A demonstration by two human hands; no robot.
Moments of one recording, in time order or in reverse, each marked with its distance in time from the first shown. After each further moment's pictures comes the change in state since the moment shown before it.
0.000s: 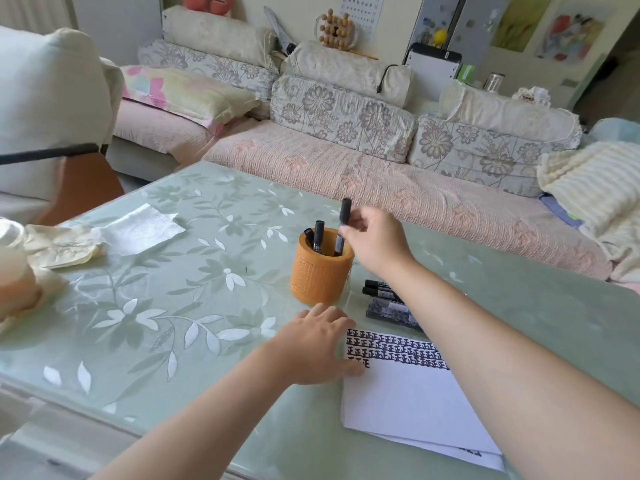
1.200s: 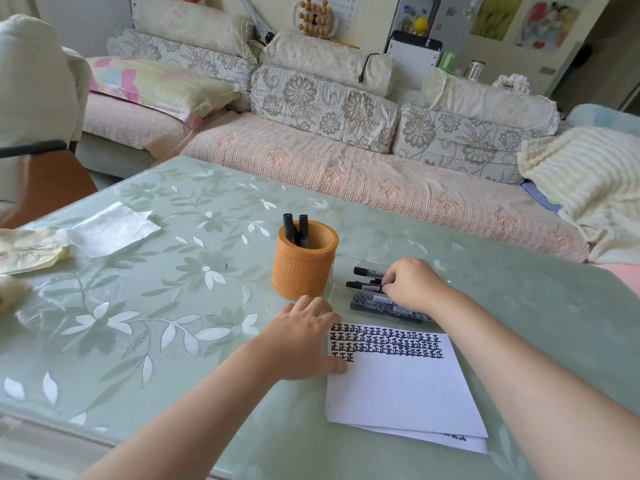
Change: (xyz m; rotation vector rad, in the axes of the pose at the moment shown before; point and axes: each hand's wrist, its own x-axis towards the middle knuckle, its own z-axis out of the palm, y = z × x) left_hand 0.006 0.005 0.001 0.053 -0.038 -0.008; right_hand -0.036 0.100 -0.043 -0.511 -0.346 0.235
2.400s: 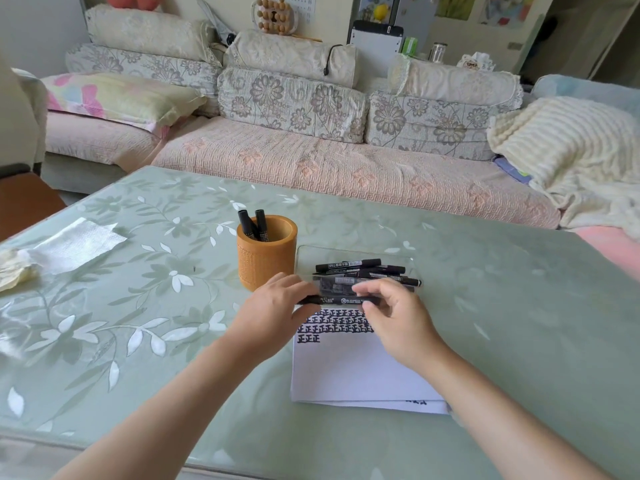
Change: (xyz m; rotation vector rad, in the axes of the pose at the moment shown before) left_hand 0.011 0.018 -0.007 -0.155 0.427 0.109; right_hand -0.103 0.028 0.039 0.808 0.323 -0.242
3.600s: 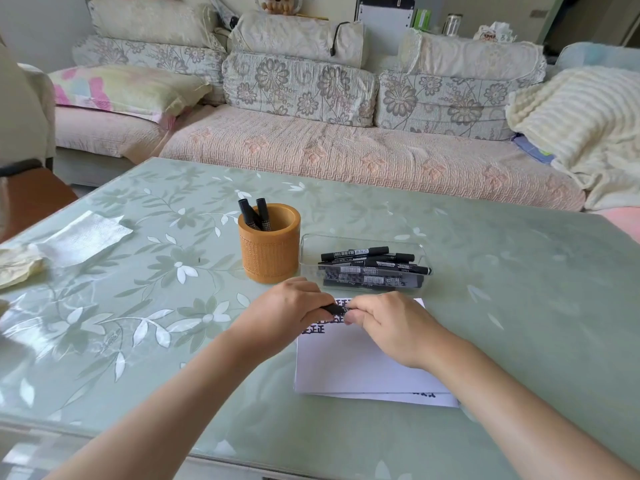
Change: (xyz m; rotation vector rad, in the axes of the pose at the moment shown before) left_hand 0.000 0.007 -0.001 -0.063 -0.154 0.166; right_hand 0.003 -0.012 -0.006 -0.556 -0.432 -0.111
